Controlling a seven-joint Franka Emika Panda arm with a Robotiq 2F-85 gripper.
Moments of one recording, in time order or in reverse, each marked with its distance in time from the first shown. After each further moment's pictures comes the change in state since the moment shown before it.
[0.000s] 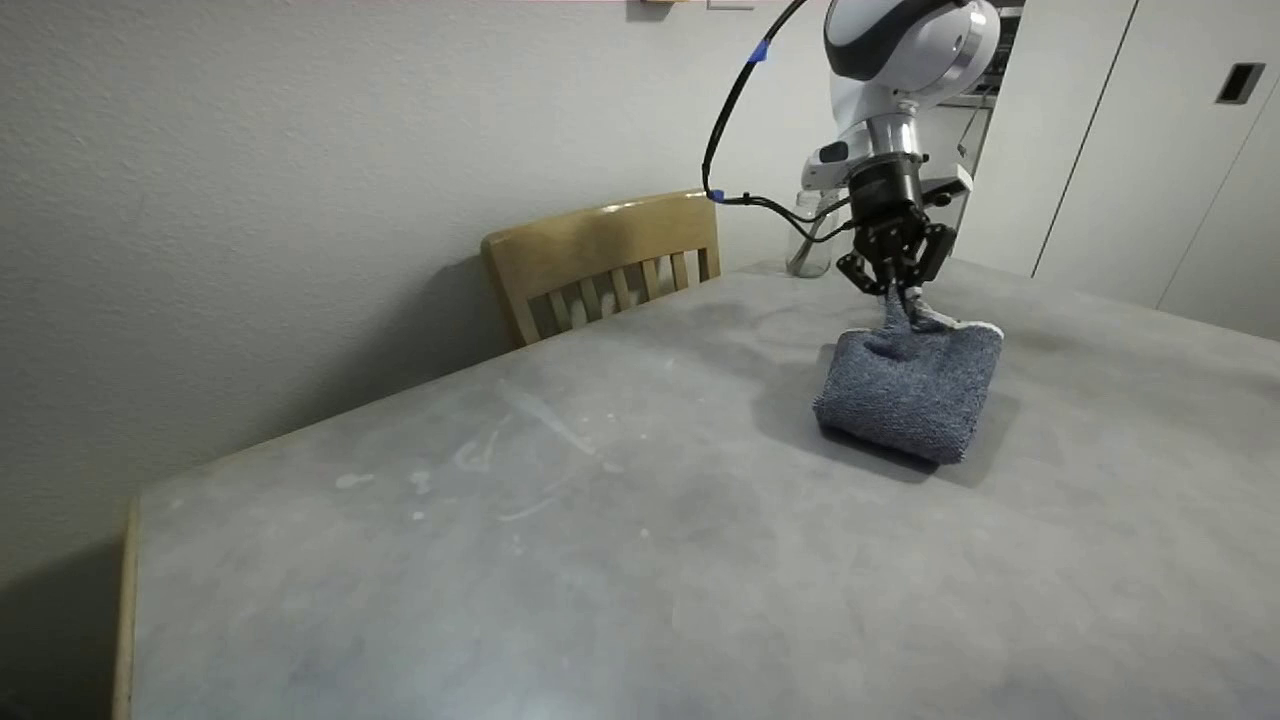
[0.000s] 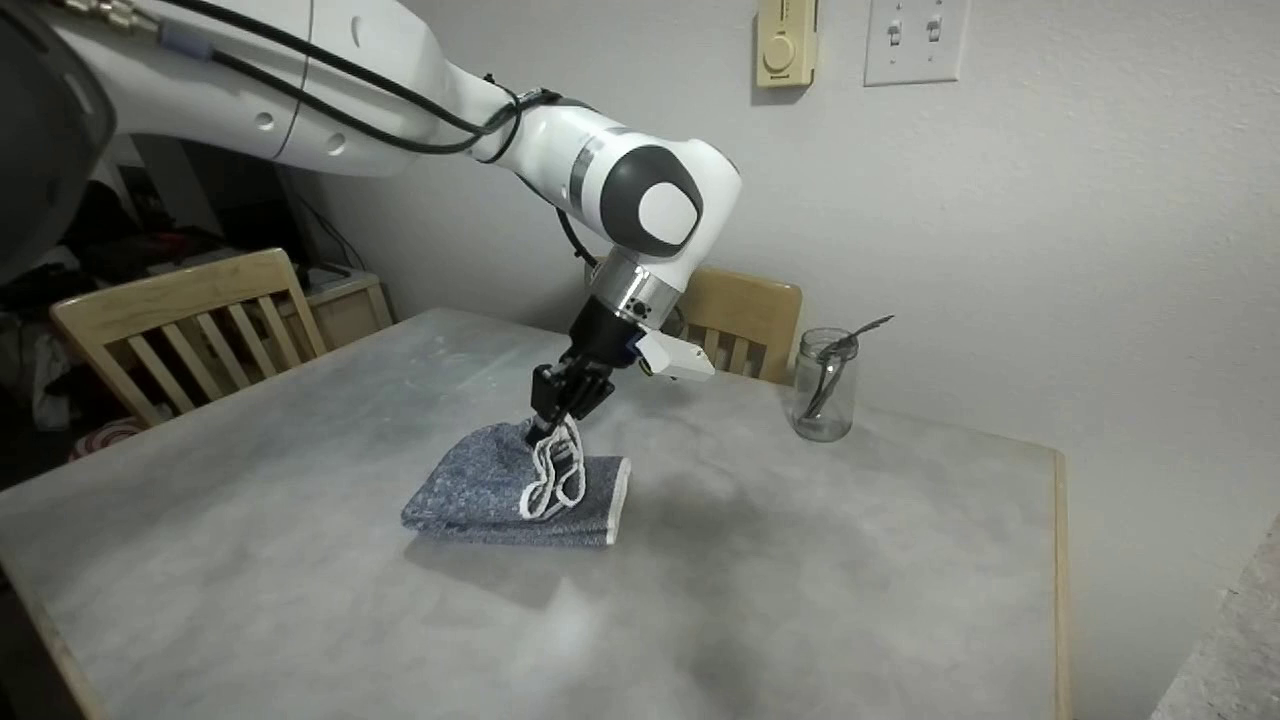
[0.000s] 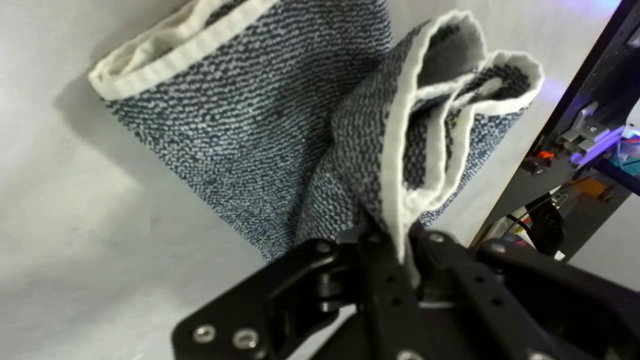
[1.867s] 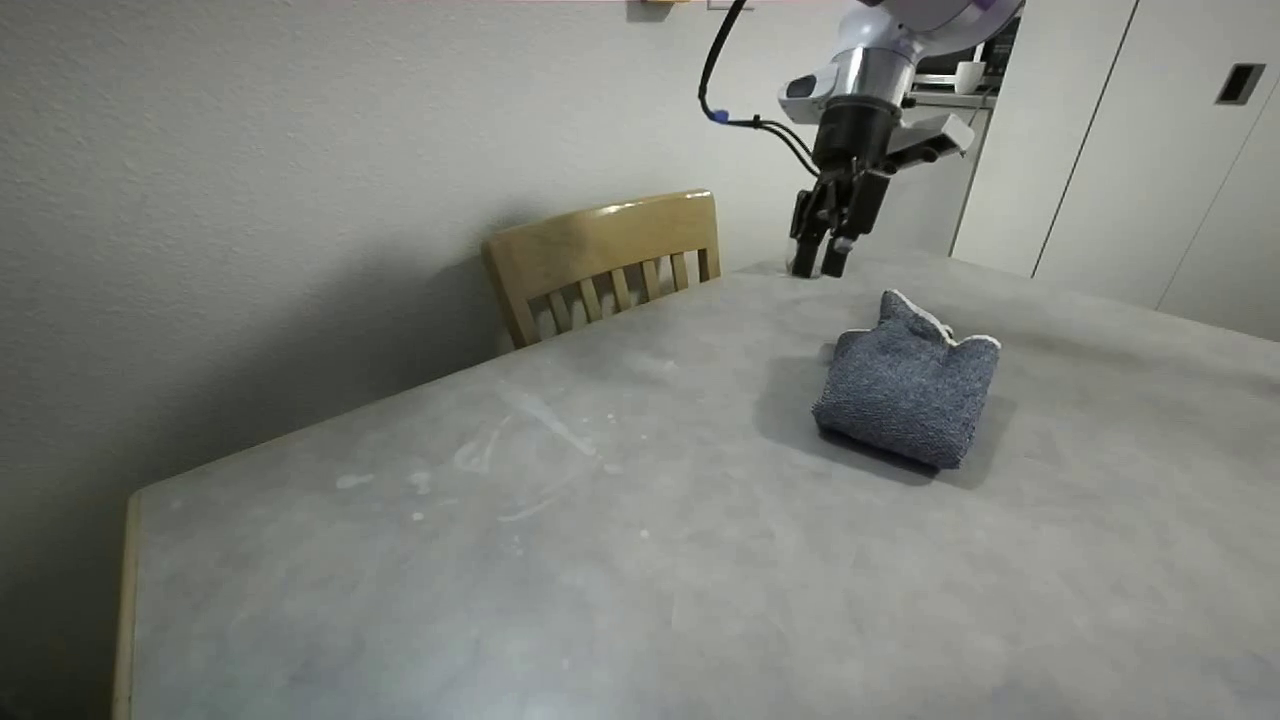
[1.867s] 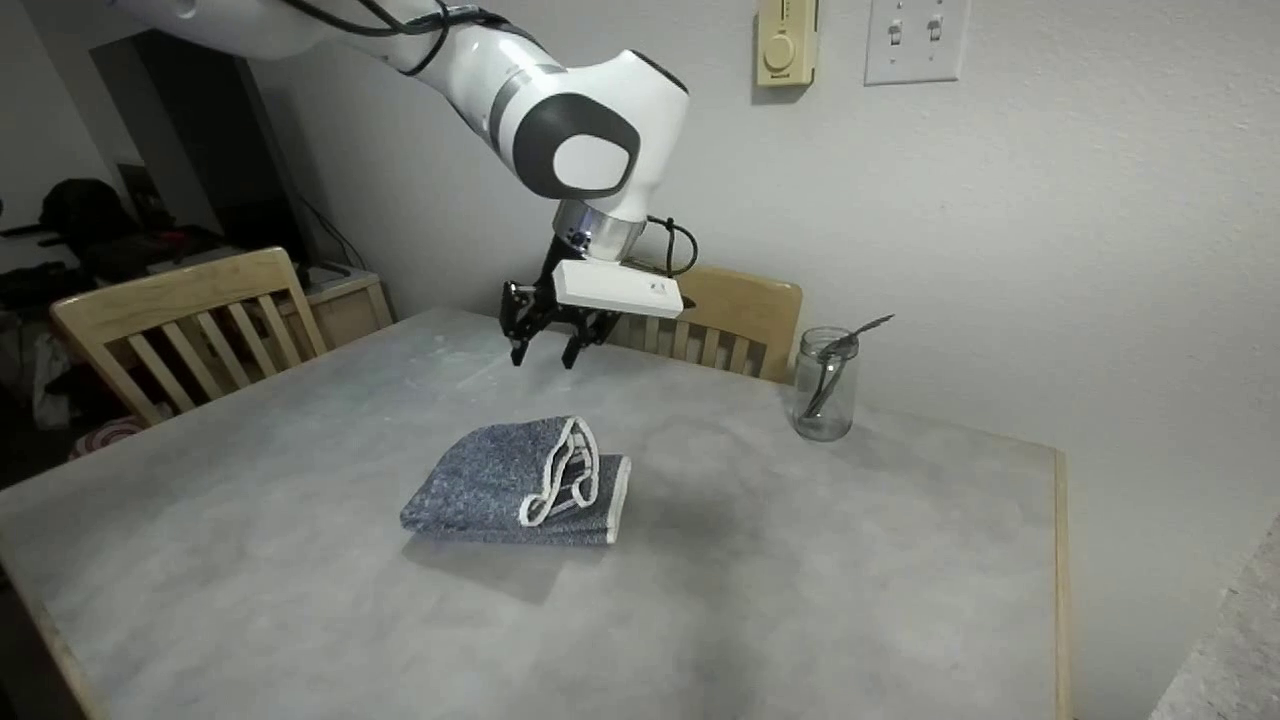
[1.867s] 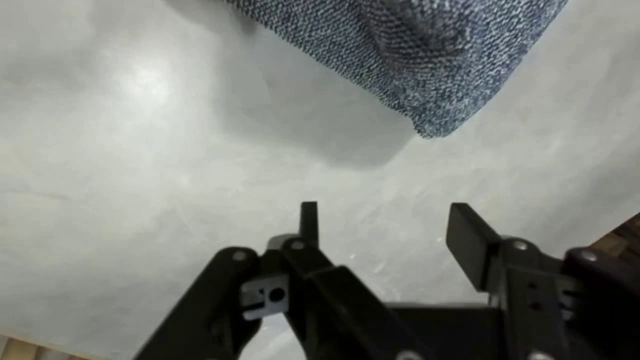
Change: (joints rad) arm 0.044 -0.279 0.010 -0.375 0.199 0.475 0.458
